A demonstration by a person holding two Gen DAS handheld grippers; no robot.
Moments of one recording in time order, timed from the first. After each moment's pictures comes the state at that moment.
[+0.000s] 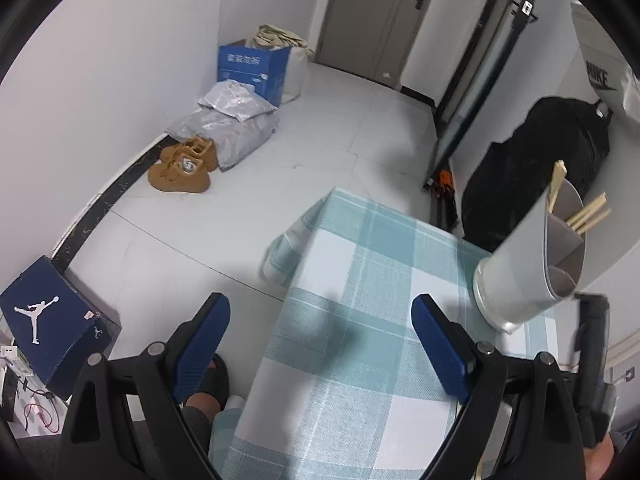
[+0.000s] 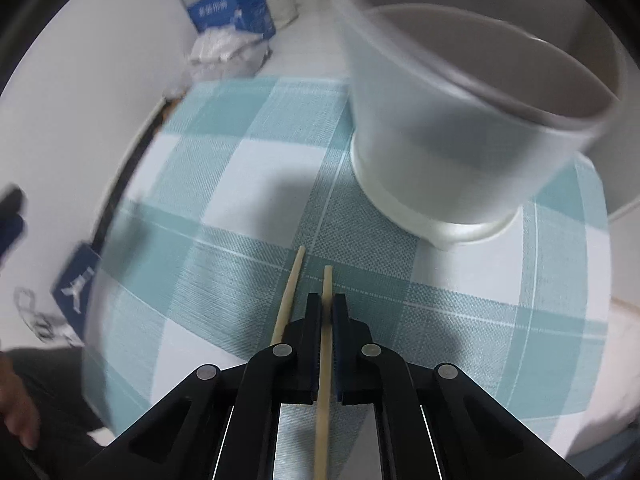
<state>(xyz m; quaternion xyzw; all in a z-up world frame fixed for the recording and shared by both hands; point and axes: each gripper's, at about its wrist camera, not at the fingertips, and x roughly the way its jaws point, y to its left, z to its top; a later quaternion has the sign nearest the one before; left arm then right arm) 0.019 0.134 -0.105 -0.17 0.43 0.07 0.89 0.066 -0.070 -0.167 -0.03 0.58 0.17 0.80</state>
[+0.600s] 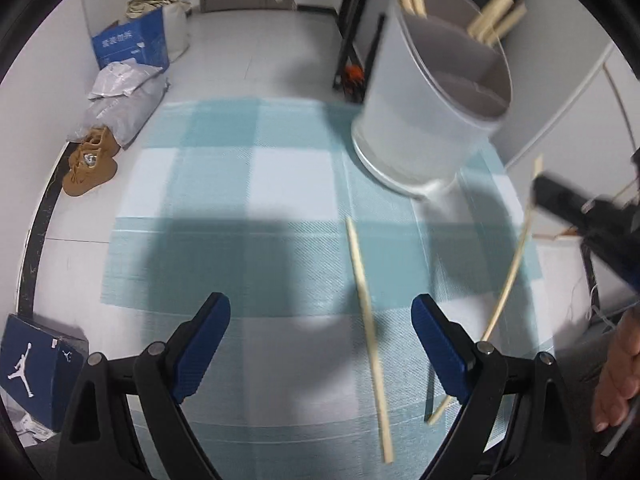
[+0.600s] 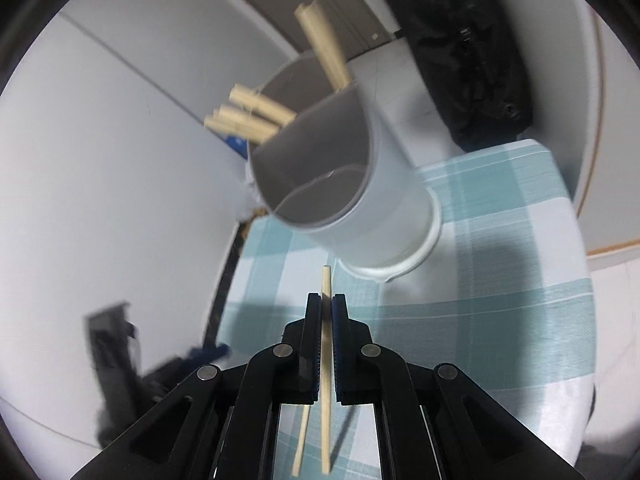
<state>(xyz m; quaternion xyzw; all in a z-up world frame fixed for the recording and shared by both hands) 0.023 0.009 -0.143 -0.04 0.54 -0.09 0.84 0.025 -0.206 -0.097 0.23 0.46 0.24 0.83</state>
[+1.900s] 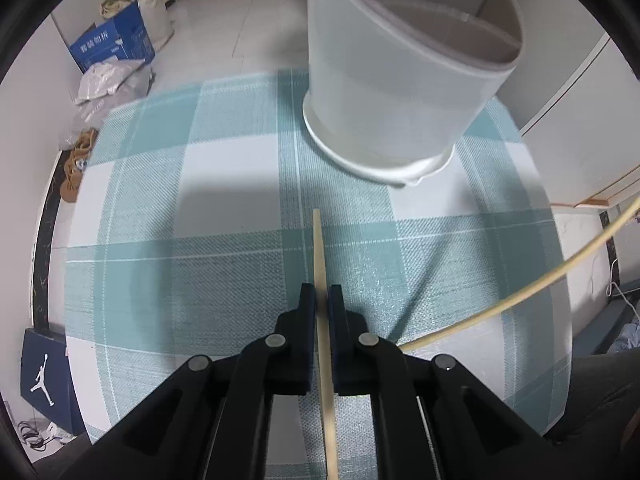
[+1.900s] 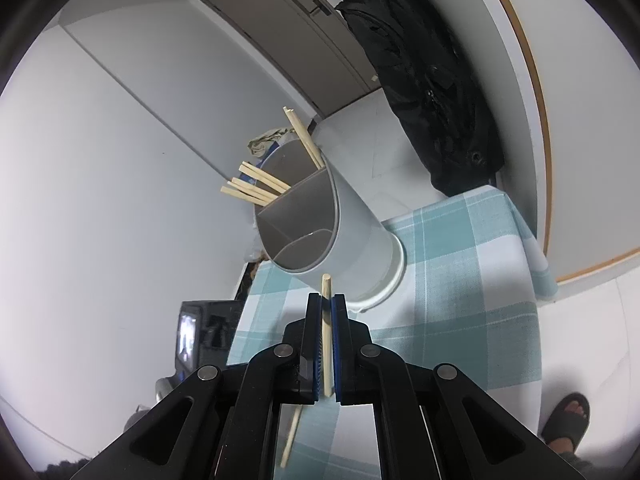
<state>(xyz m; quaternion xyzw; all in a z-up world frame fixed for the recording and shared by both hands) 0.049 -0.023 -0.153 0.00 0.58 -0.08 0.81 0.005 -0.246 -0.077 0.25 0.39 0.23 0.86</state>
